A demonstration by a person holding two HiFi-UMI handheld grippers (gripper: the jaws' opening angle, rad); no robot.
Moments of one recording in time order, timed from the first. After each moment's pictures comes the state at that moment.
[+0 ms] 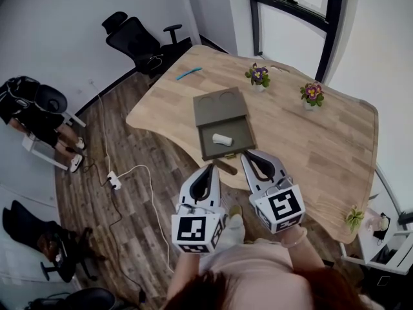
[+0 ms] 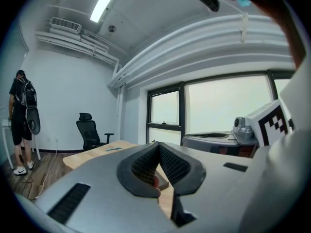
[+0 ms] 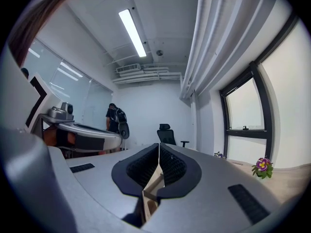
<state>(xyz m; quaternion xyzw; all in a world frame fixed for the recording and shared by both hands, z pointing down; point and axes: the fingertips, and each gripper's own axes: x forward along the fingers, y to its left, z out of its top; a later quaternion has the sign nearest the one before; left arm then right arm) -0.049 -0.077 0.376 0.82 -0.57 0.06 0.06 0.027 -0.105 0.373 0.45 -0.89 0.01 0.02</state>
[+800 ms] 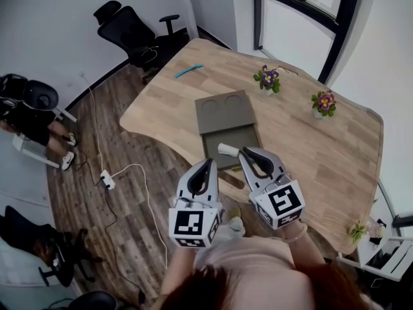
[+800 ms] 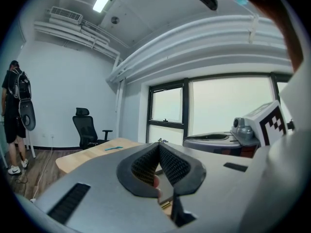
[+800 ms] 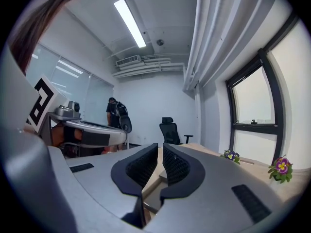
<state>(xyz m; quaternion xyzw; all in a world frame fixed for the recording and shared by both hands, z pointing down) -0.092 -0.174 0.398 0.83 -0.55 0.06 0.08 -0.018 -0.195 0.401 0.43 -0.90 0.02 0.05</state>
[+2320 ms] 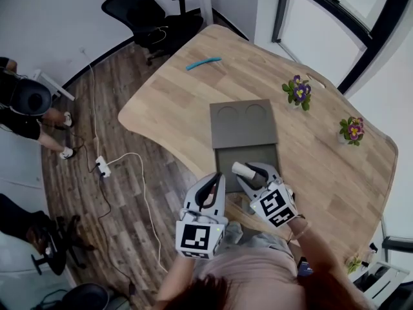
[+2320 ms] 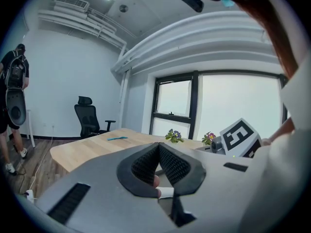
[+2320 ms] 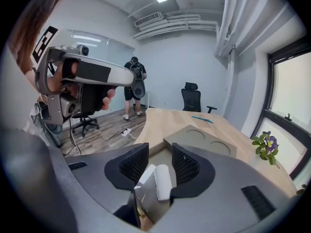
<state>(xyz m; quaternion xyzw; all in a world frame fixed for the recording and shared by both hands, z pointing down) -0.128 -0.256 0.471 0.82 -0.56 0.07 0.13 -0.077 -0.277 0.566 0.28 -0.92 0.04 0.28</state>
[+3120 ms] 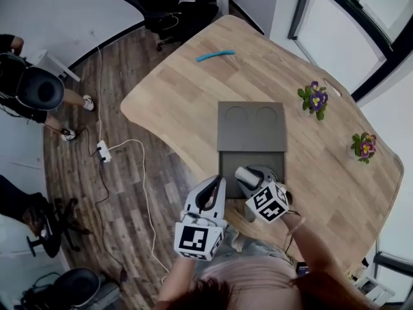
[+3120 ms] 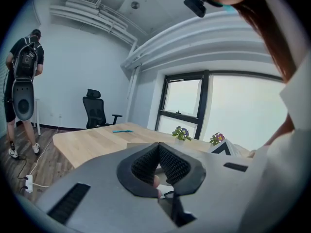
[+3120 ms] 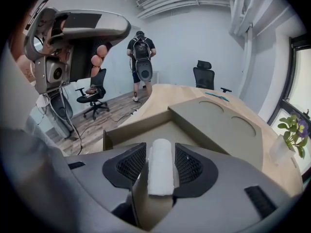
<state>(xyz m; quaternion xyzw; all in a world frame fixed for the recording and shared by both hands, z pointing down) -0.137 -0.274 0.508 0.79 -0.59 0.05 0.17 -0.080 -0.292 0.670 0.20 -0.90 0.07 0.39</state>
